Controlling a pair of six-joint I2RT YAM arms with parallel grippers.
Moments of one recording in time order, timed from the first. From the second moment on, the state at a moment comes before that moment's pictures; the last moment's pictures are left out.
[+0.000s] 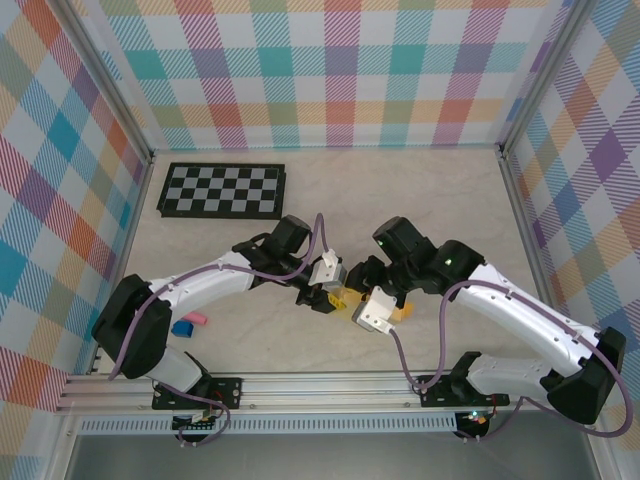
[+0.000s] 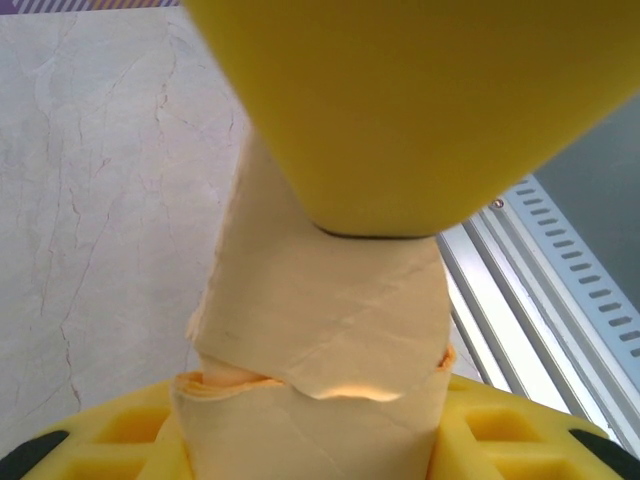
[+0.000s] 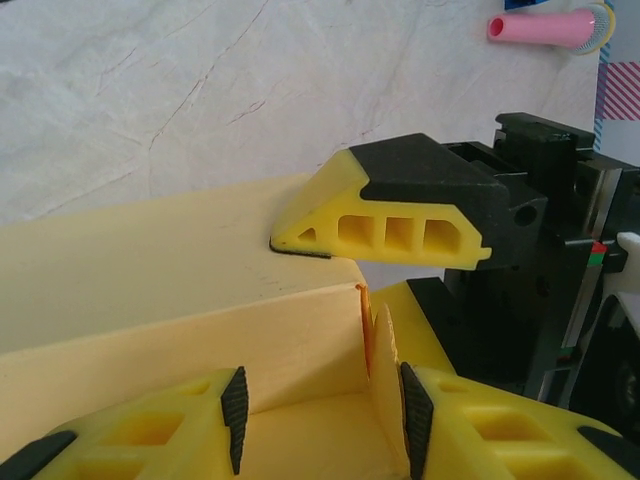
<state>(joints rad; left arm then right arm) -0.72 1.51 0.97 -0.35 0.90 0.74 0.85 1.15 1.12 -0.97 -0.27 -1.93</state>
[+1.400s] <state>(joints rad) -0.72 1.53 0.94 -0.17 0.86 0.60 0.96 0.96 1.06 -0.94 -0.20 -1.66</state>
